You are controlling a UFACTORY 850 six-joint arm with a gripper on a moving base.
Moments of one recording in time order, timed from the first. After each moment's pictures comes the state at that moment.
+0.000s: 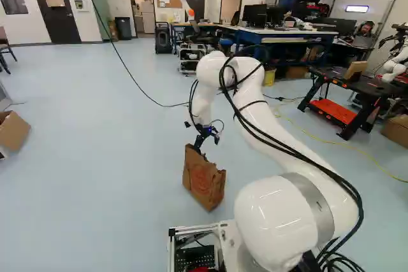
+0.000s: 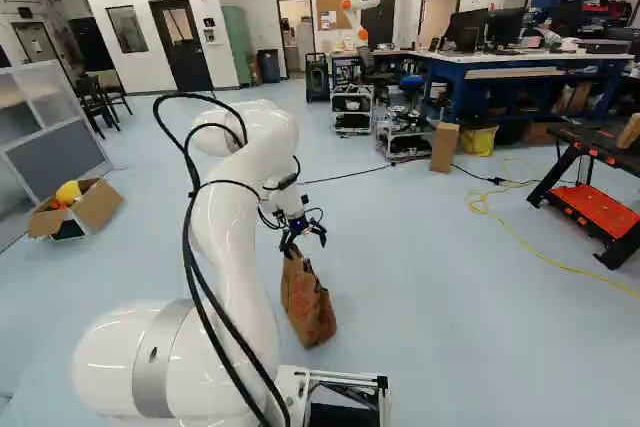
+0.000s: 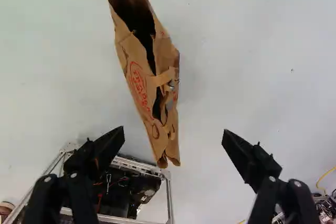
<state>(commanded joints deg) 6.9 -70.6 -87.5 -22.5 -20.4 0.0</state>
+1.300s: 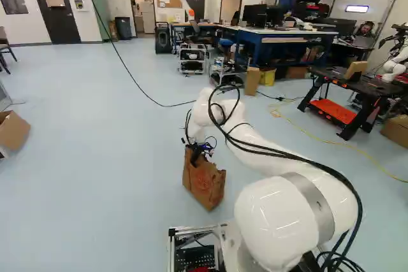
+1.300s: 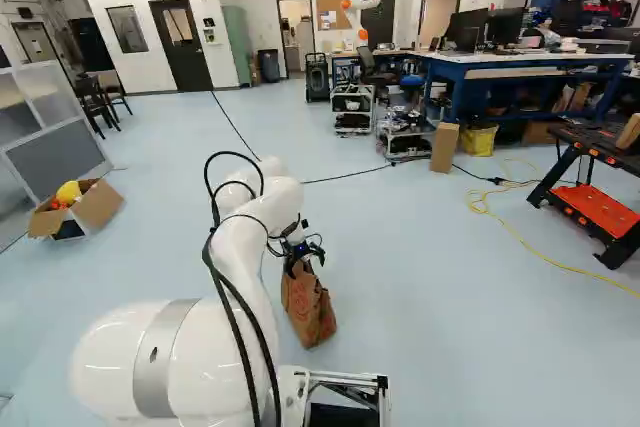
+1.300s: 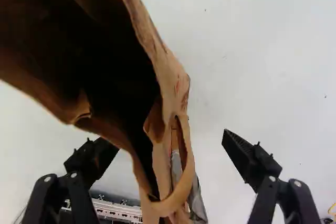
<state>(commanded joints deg) 8.3 -97.1 -115.4 -22.5 -20.4 0.0</state>
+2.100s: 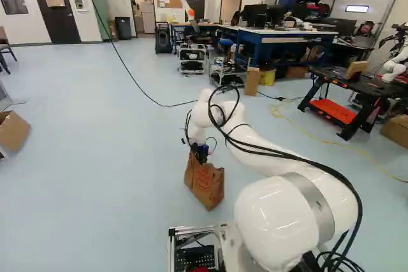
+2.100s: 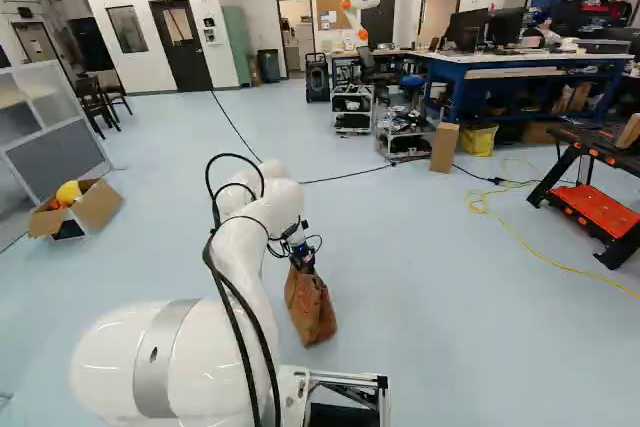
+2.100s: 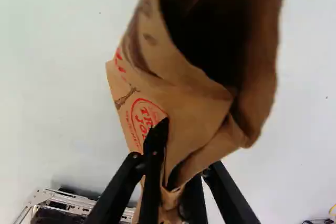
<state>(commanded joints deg) 8.3 -97.4 -115.7 -22.5 -20.4 0.0</state>
